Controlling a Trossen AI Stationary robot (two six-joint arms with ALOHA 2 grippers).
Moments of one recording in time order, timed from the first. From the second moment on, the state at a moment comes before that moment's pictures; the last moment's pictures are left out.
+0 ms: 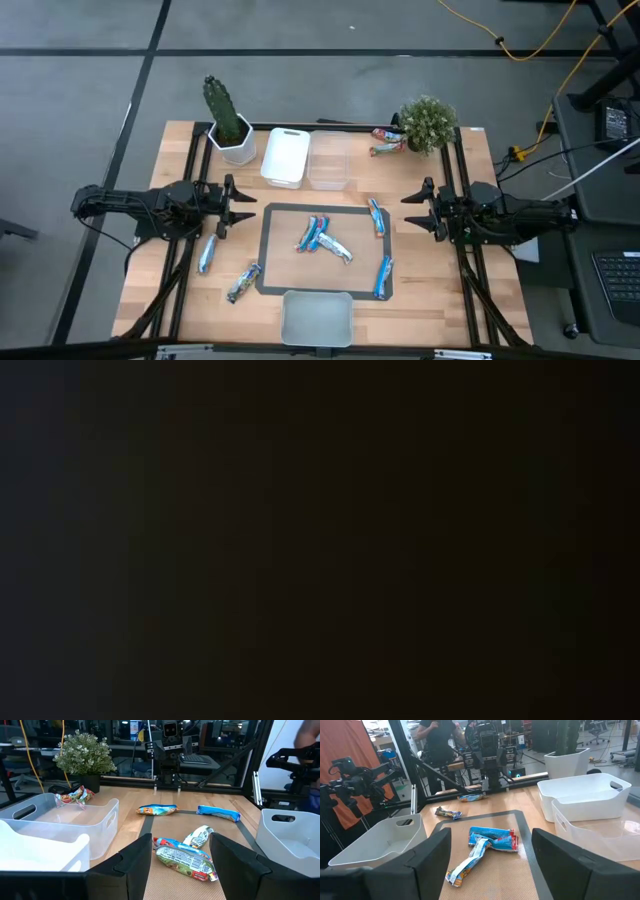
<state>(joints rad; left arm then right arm) -0.01 0.10 0.01 0.03 -0.03 -0.09 -0.01 0.00 0.06 -0.08 -0.08 0.20</state>
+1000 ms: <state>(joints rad) -0.01 0.10 0.01 0.03 -0.03 -0.09 -0.01 0.00 0.06 -0.05 -0.06 0.20</state>
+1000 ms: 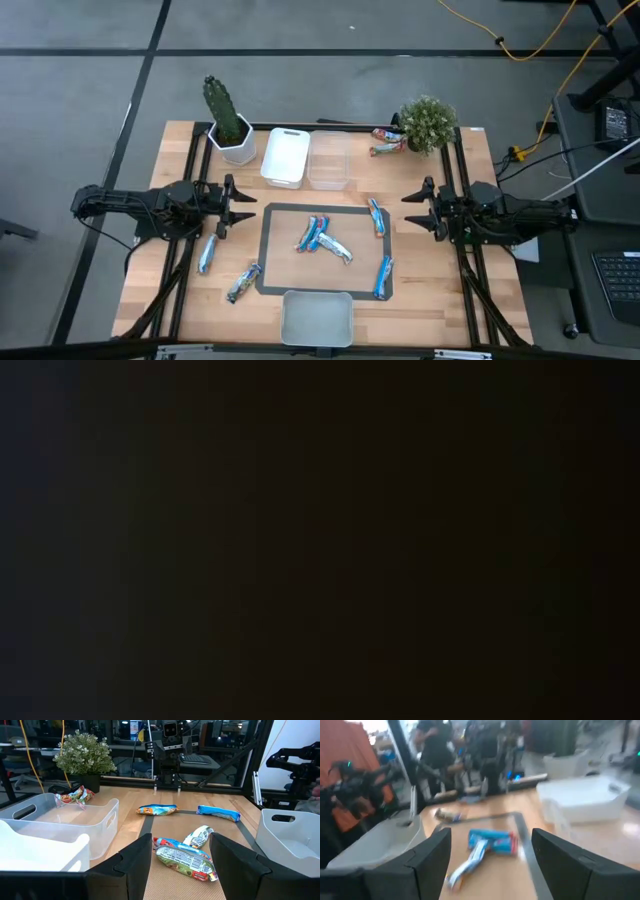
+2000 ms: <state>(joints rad) -0.01 0.10 0.06 0.27 -0.25 -0.53 -0.01 0.00 0.06 0.04 0.01 0.10</state>
